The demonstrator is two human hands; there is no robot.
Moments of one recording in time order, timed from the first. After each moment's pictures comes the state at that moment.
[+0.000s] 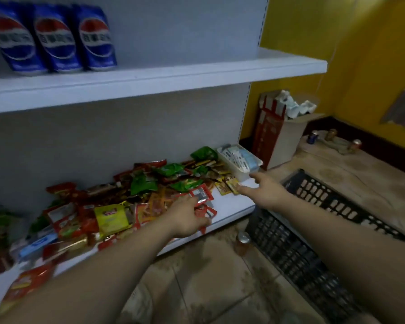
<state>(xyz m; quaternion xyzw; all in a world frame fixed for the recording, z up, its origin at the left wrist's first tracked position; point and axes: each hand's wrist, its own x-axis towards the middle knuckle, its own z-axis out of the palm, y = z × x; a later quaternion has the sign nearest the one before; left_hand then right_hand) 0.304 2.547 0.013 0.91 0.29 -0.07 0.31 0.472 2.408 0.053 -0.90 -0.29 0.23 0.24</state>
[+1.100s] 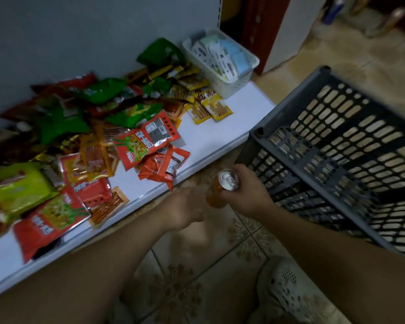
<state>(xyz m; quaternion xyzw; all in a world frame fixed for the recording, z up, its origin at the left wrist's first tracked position) 0.430 2.553 -0.207 0.82 0.27 -0.27 0.42 0.555 2.405 -0.234 -0.85 -0.23 0.33 0.35</state>
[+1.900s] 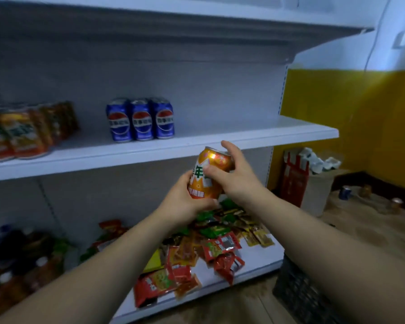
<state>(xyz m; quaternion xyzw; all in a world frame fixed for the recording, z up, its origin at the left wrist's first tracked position) 0.205 2.531 0.194 0.75 0.26 0.28 0.54 0.330 2.460 0.216 -0.64 -0.44 0.22 0.59</state>
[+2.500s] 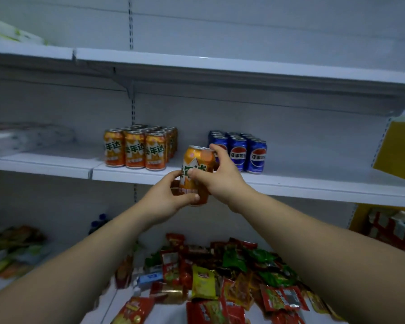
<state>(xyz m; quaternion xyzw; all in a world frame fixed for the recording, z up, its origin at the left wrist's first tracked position) -0.004 2.635 0.240 0.72 0.39 0.38 0.42 0.145 2.592 0.283 -0.56 -0.59 0.24 0.53</state>
